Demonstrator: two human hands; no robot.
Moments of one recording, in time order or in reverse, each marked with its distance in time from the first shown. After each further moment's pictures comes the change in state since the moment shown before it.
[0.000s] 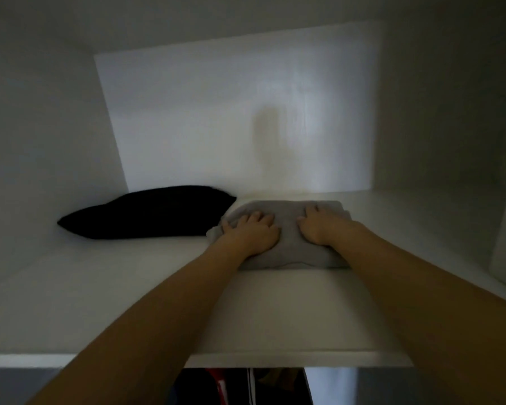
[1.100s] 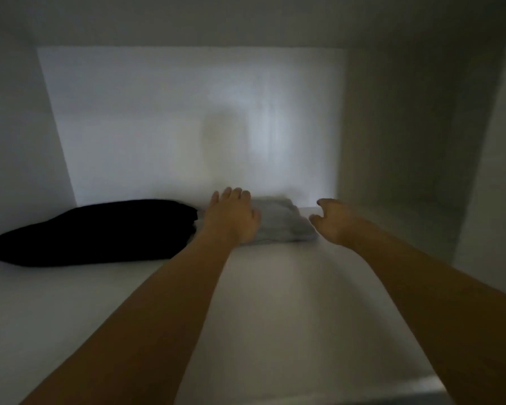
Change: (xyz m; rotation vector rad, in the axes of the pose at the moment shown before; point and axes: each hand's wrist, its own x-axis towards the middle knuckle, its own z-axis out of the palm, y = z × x) left_hand 0.027 0.015 -0.046 0.126 0.452 0.170; right_hand -0.017 0.047 -0.054 0.121 0.283 0.049
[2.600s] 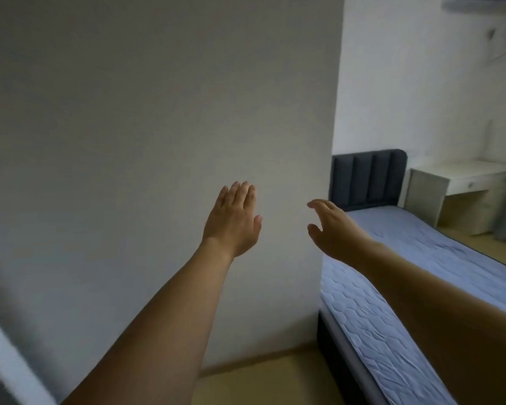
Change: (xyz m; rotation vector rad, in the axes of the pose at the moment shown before) left_hand -0.929 0.593 -0.450 -0.726 0.259 1.525; right_hand -1.309 -0.012 -0.301 -0.505 0.639 1.261
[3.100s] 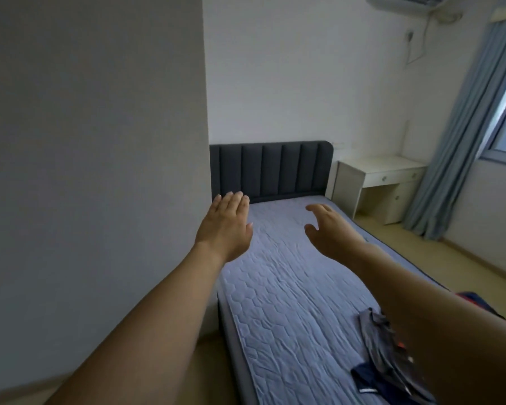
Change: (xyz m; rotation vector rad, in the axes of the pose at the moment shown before) left_hand 0.153 0.412 0.048 -0.200 -0.088 0.061; right_hand -0.056 0.403 -0.167 -0.066 -0.074 0.207
